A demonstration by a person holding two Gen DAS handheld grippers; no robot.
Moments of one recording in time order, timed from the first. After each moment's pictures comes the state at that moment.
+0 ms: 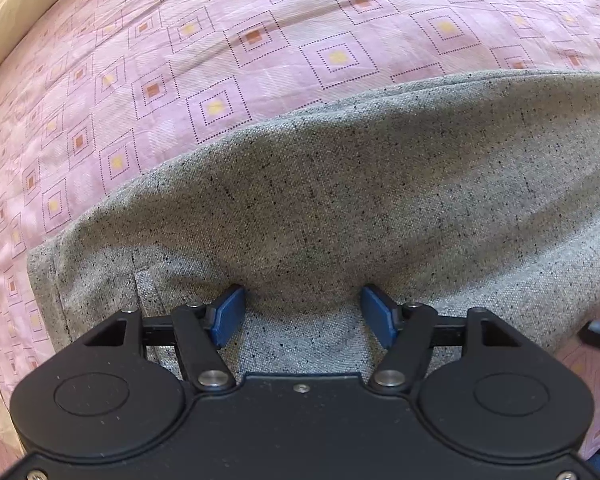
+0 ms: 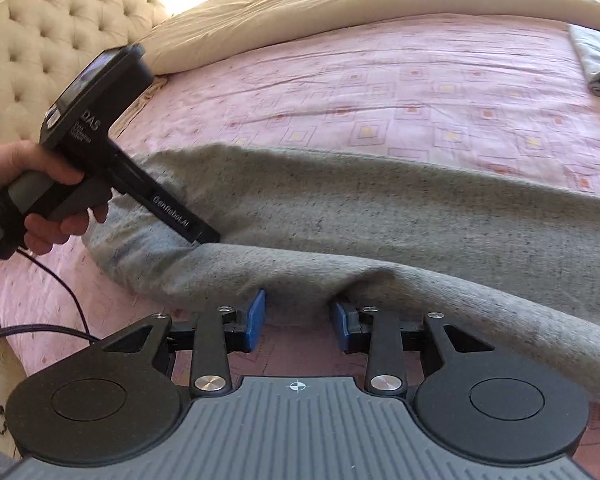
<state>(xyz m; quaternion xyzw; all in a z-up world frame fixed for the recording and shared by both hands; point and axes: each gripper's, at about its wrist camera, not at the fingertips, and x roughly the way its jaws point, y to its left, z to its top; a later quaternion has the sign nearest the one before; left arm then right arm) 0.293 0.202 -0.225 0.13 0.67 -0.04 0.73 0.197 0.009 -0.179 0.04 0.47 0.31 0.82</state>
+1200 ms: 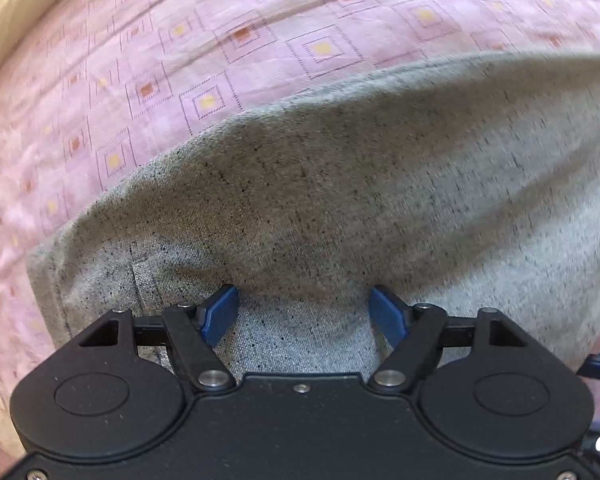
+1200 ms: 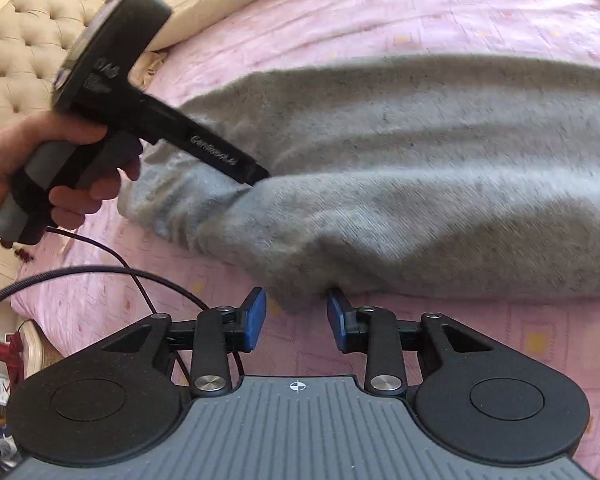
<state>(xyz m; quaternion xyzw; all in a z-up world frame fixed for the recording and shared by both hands) 0.284 0.199 -0.218 0.13 0.67 -0.07 0.73 0.151 0.031 -0.173 0.12 0.52 0.30 0.80</state>
